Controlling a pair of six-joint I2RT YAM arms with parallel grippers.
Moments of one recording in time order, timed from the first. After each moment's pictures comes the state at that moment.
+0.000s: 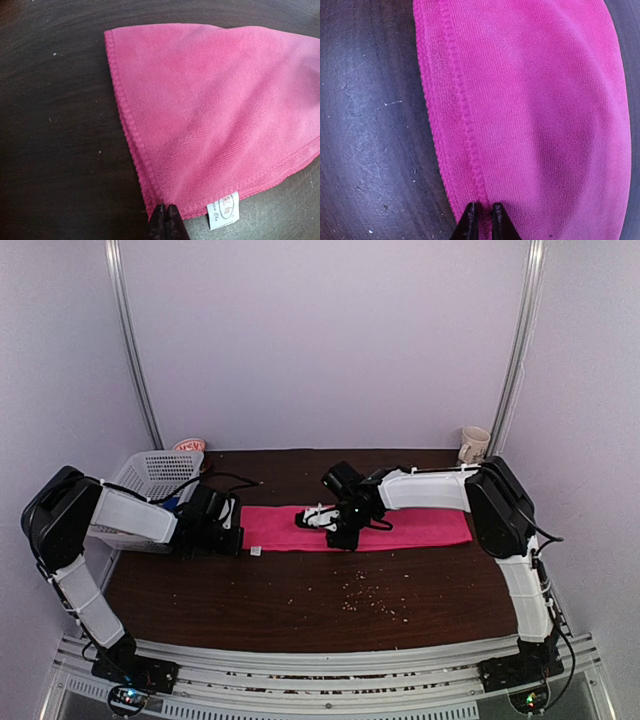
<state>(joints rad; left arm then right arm) -0.50 1.71 0.78 0.05 -0.03 -0.30 0.78 2.26 1.73 -0.58 -0.09 -0.62</state>
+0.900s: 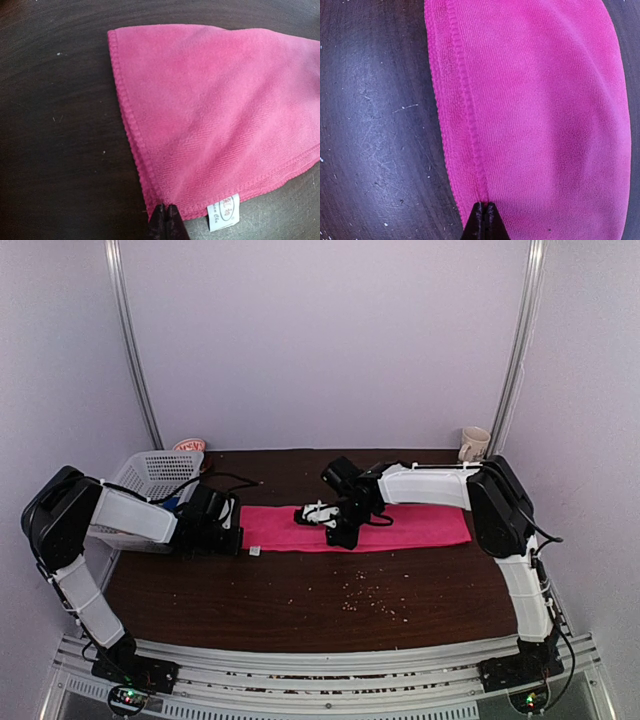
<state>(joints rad) -0.50 1.71 0.78 0.05 -0.05 -0.30 0.77 2.26 1.79 -0.67 -0.14 -0.60</state>
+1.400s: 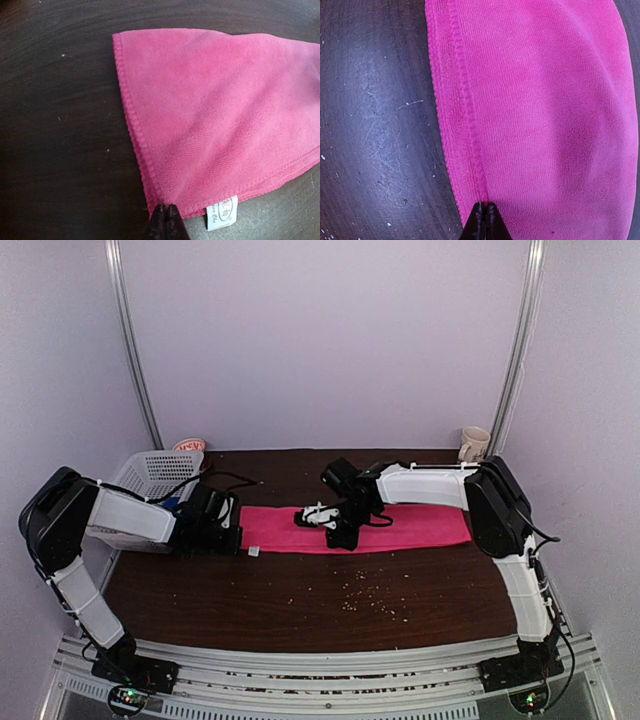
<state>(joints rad) -0.50 1.70 0.78 0.03 -0.05 -0.30 0.77 2.28 1.82 -0.70 -0.15 -0.60</state>
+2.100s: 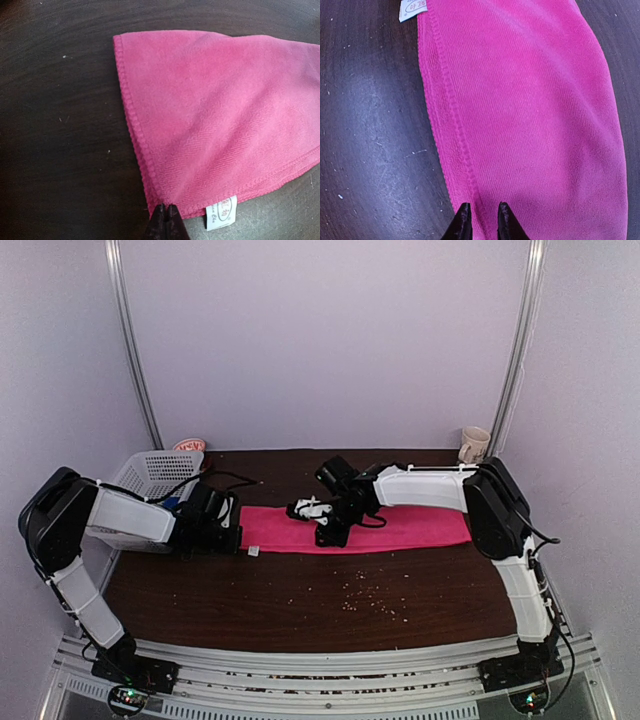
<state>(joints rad) -0.50 1.69 0.78 0.03 -0.06 -0.30 0.80 2.28 1.82 -0.60 -0.18 -0.49</state>
